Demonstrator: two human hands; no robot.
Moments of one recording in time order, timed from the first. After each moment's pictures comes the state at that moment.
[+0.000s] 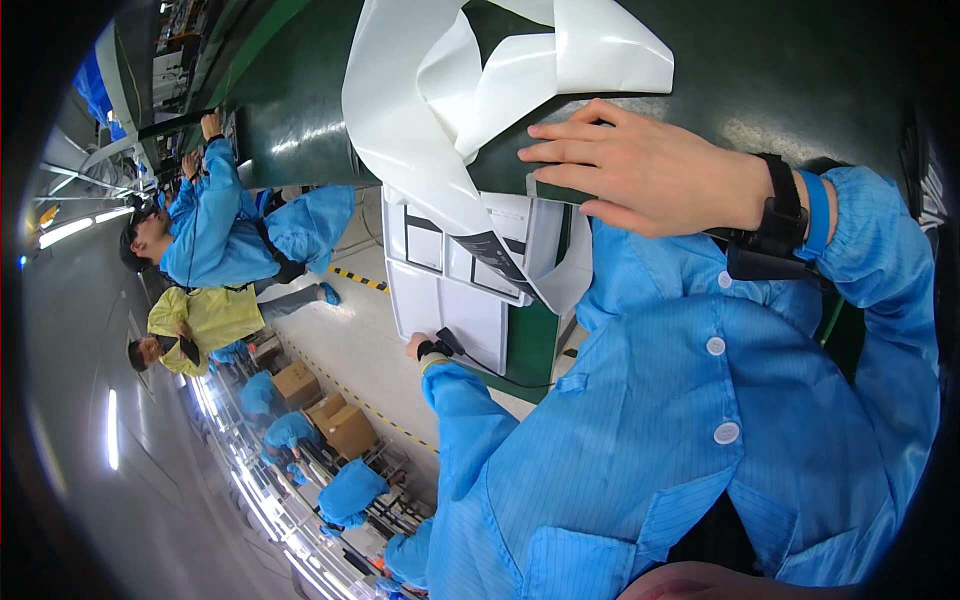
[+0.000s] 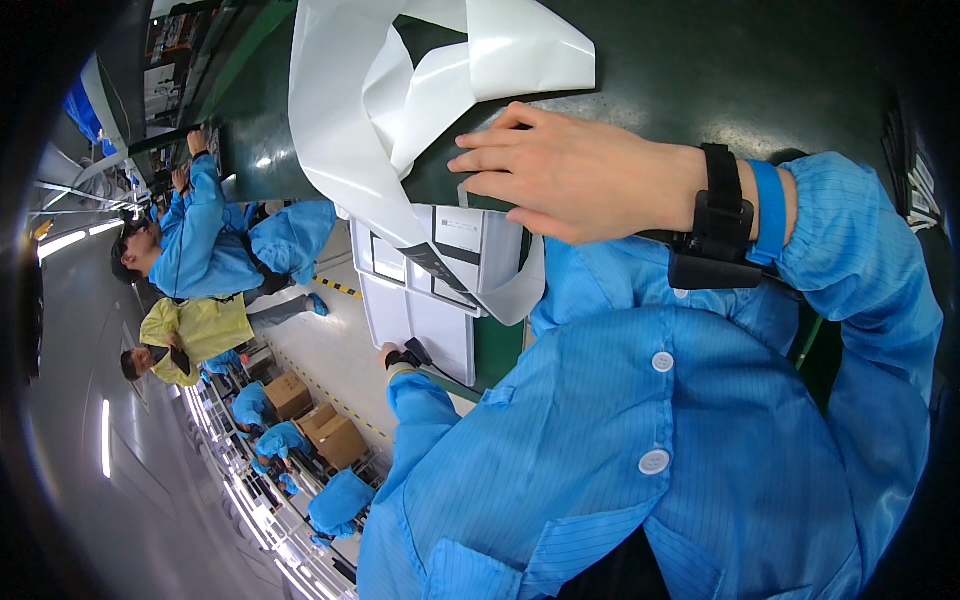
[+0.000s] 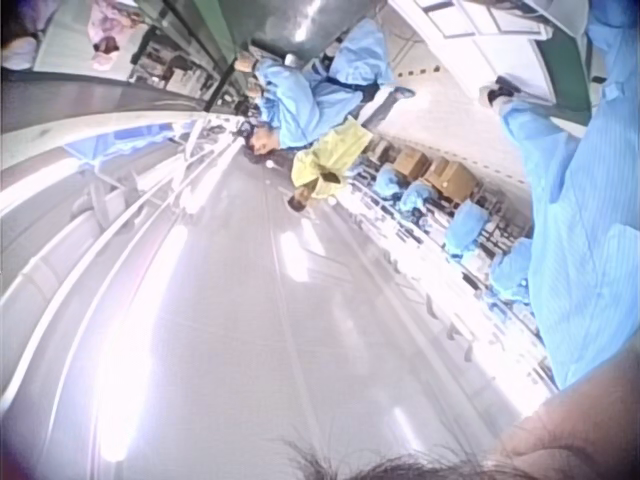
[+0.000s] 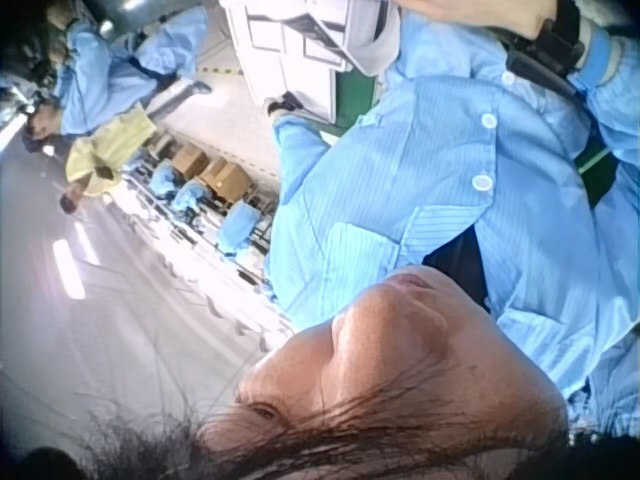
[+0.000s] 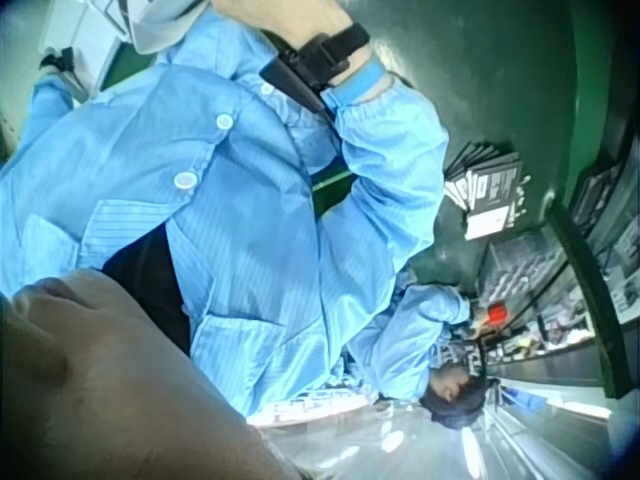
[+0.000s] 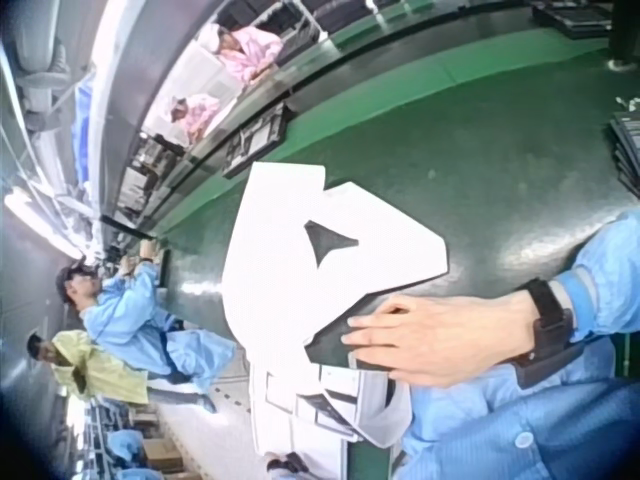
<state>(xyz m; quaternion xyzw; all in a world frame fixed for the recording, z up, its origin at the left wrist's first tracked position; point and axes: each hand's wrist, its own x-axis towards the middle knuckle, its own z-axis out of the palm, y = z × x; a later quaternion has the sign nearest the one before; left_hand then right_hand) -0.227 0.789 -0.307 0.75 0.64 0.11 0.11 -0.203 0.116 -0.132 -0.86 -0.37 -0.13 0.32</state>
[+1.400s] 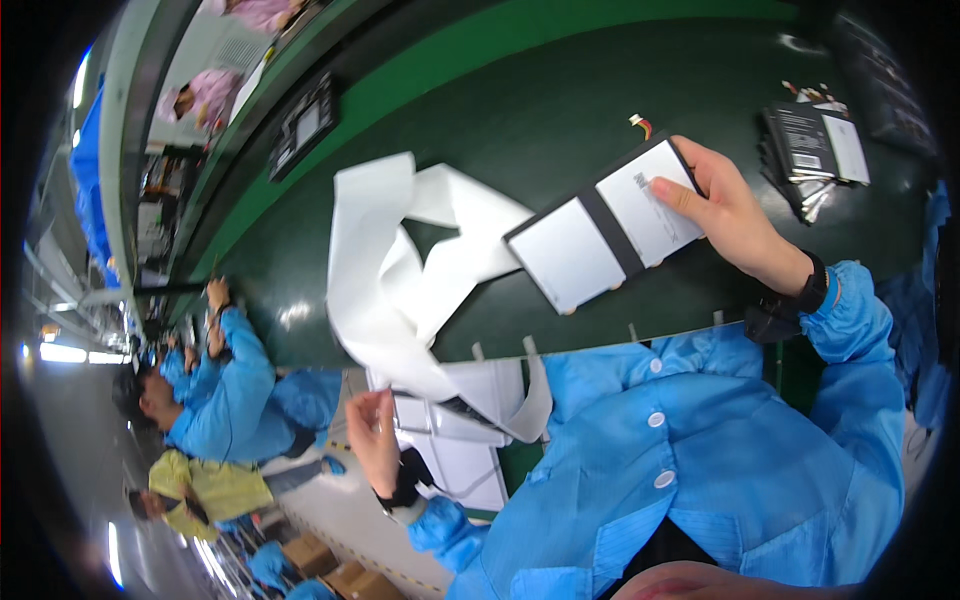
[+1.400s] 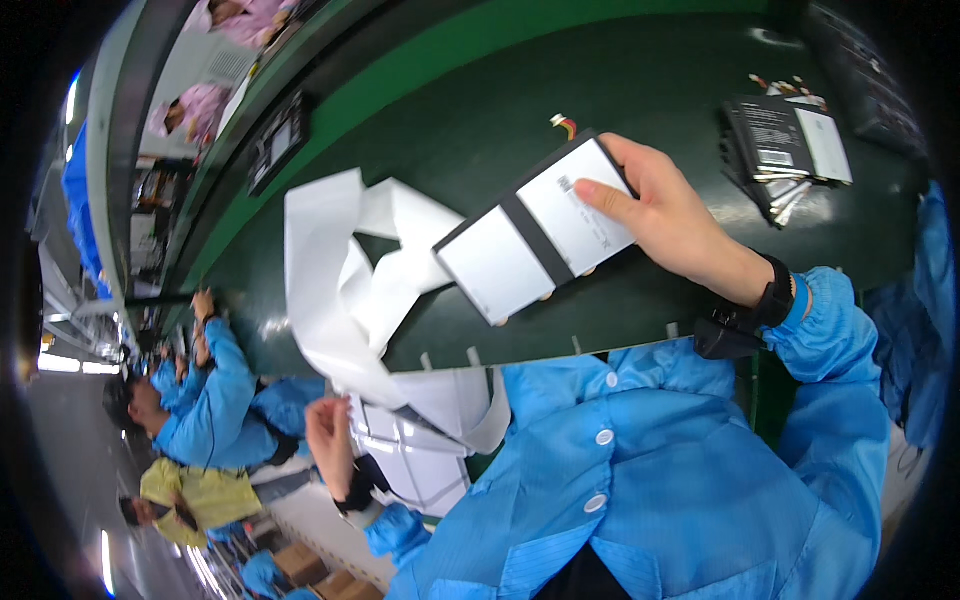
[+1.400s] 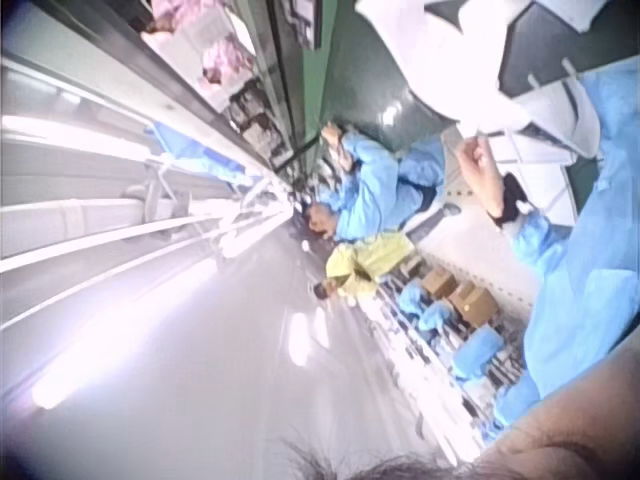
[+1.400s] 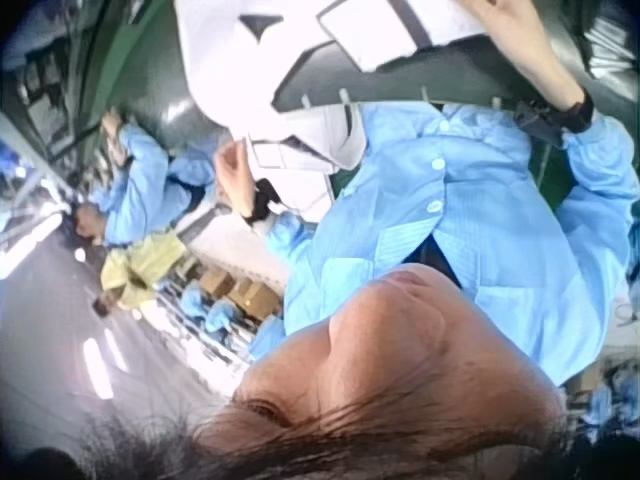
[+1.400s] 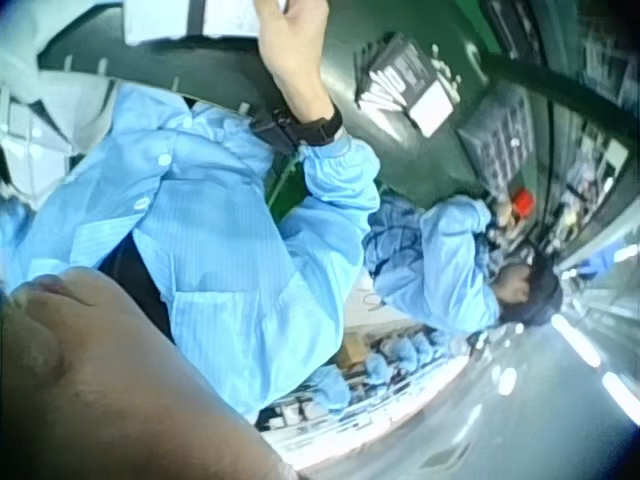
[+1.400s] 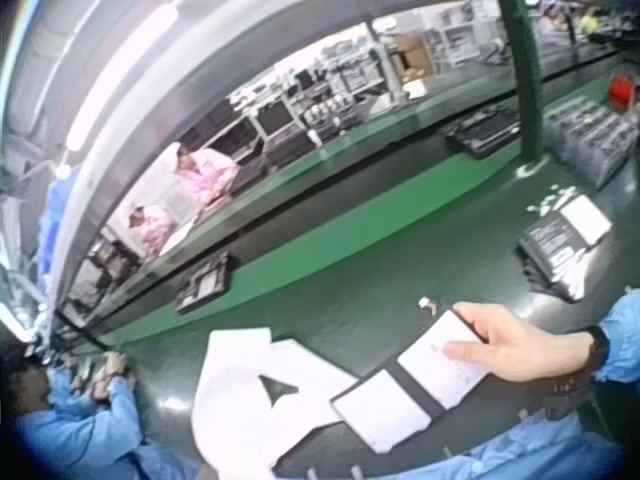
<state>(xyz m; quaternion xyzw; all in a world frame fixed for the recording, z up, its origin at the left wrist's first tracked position) -0.136 0.483 -0.069 0.92 -0.07 -0.08 0.38 -0.288 -0.009 -0.076 -0.66 0.13 -0.12 0.73</state>
